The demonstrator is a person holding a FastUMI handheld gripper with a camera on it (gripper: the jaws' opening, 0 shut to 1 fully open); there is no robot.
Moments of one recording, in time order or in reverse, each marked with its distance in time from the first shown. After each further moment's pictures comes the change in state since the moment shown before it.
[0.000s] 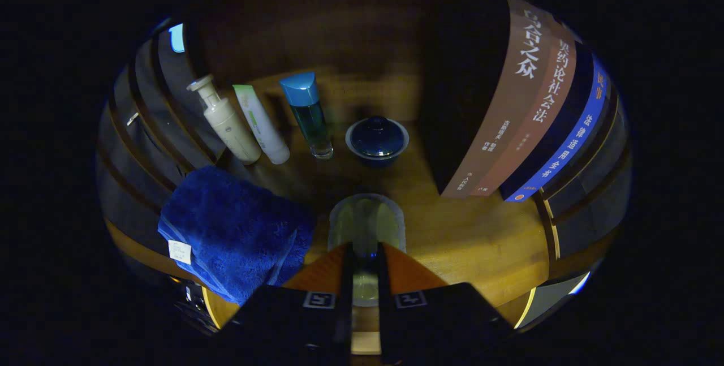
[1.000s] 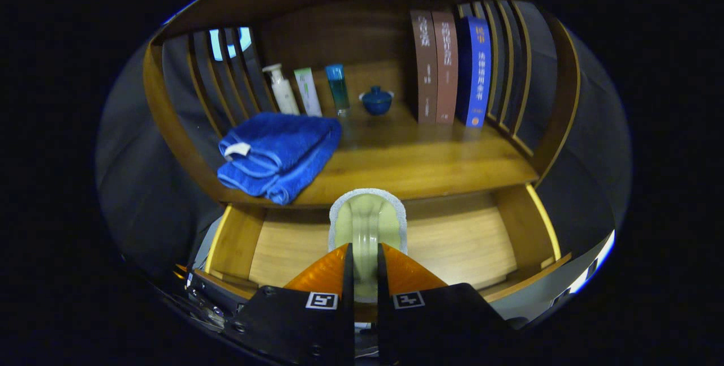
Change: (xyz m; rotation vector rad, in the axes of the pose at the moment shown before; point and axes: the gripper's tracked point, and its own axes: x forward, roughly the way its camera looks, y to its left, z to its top) arm -0.129 0.004 -0.143 0.021 -0.235 0.050
